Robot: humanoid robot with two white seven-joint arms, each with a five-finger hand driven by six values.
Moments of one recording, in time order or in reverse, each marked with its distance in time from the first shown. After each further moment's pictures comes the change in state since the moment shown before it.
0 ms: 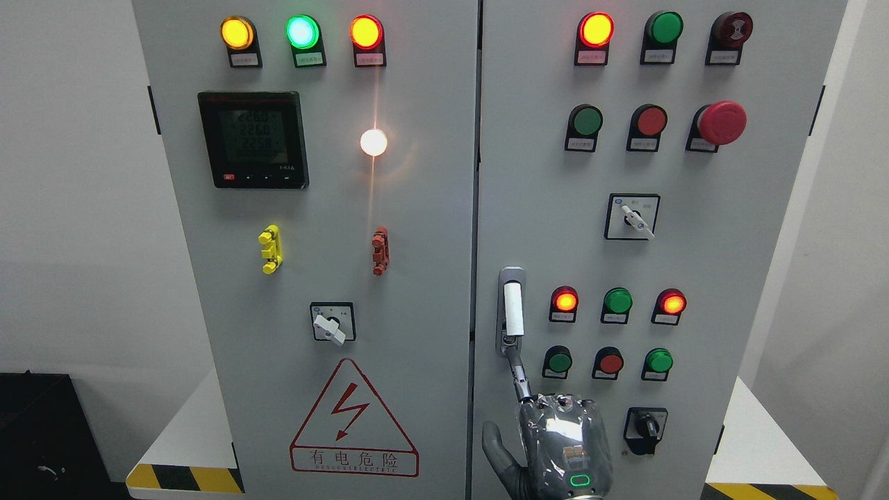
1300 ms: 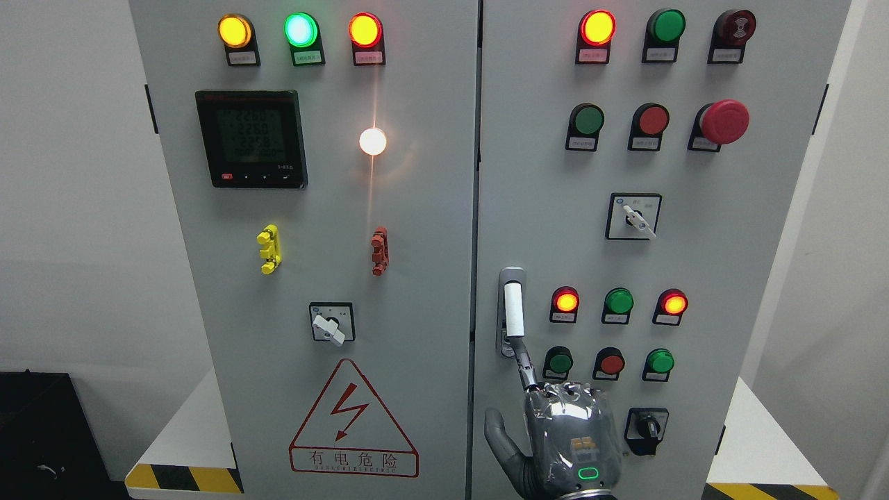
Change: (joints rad) left arm 0.000 0.000 0.000 0.000 0.000 0.000 0.000; right arm 0.001 0.001 0.001 -0.080 -0.003 -0.006 -0.002
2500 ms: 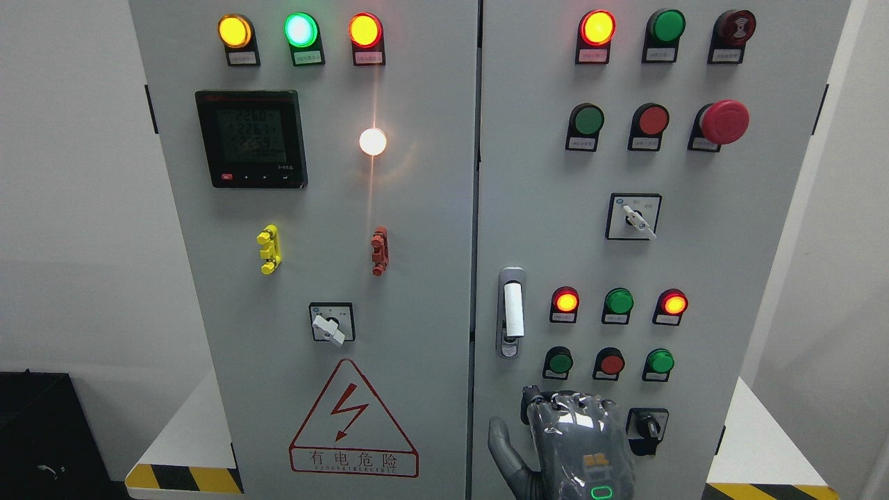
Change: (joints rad) left arm 0.000 0.000 0.000 0.000 0.000 0.000 0.000; right arm 0.091 0.000 0.003 -0.125 -0.012 -0.030 0.014
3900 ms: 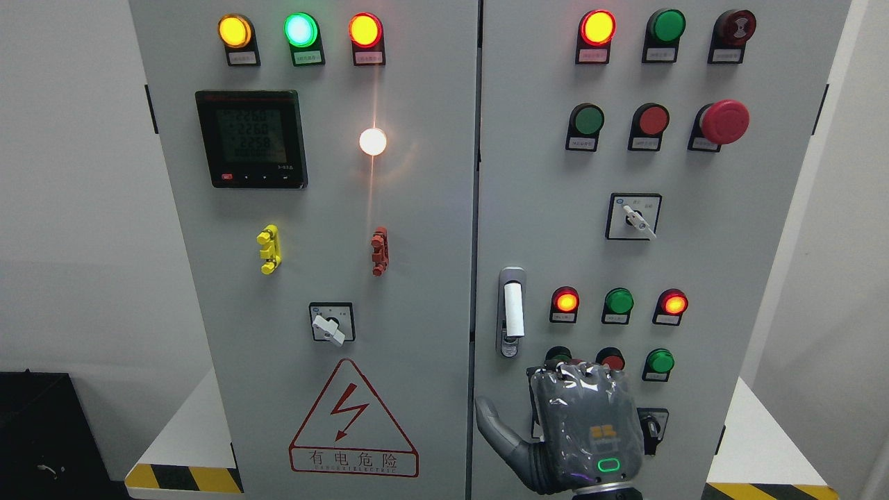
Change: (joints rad) left arm 0.000 0.000 0.000 0.000 0.000 0.000 0.000; right arm -0.130 0.000 -0.007 0.005 0.013 0.002 0.029
